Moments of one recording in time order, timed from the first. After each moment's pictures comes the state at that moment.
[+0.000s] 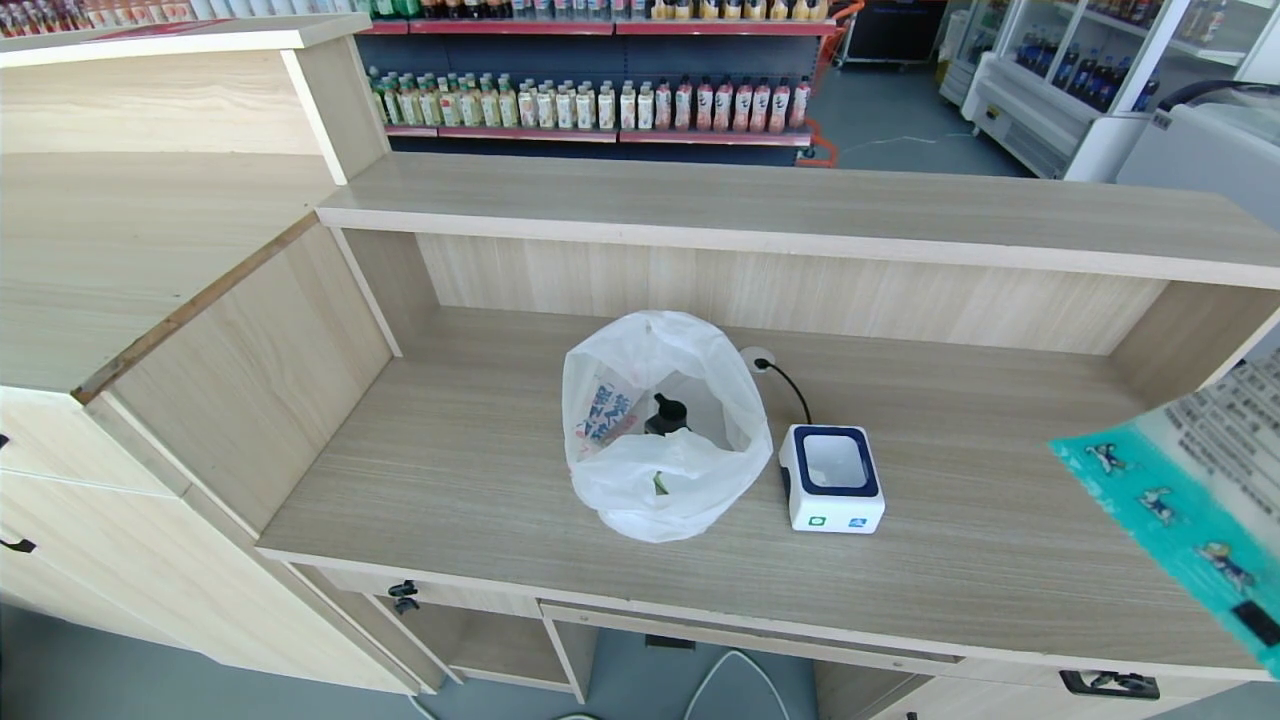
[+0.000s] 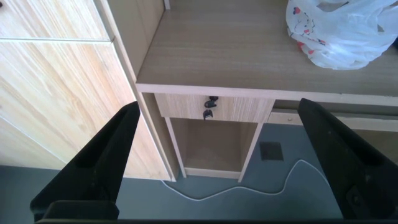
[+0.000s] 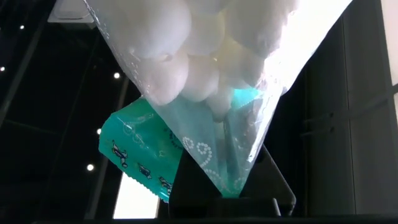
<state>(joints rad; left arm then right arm) 0.00 0.00 0.00 -0.01 -0.04 0.05 0.59 0.90 -0.25 -1.44 0.64 -2.80</state>
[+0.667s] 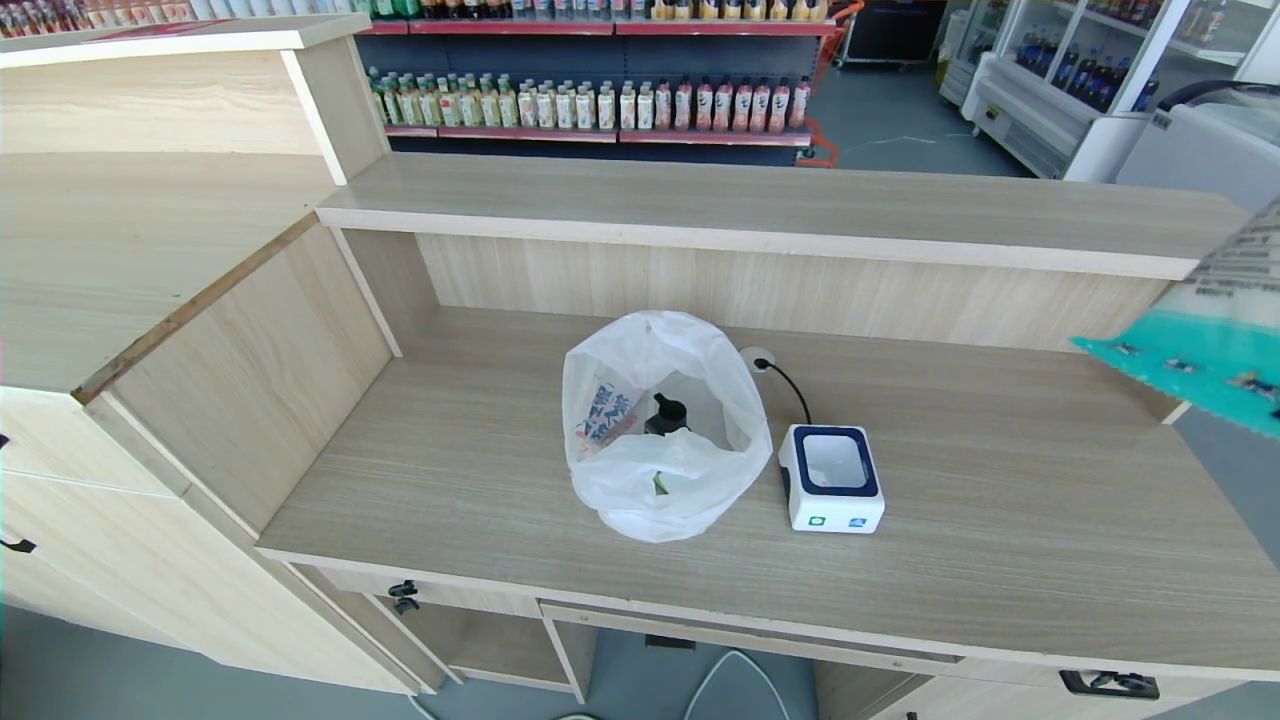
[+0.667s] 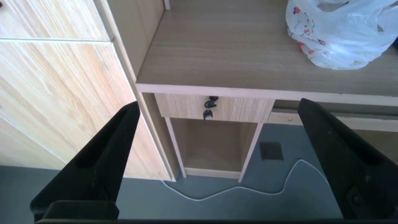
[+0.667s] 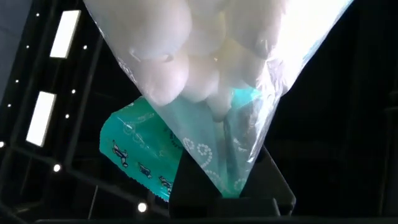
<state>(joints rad) 0.00 0.00 0.00 -0.01 -0.04 0.05 0.59 0.92 -0.33 -1.41 0.35 -2.57</state>
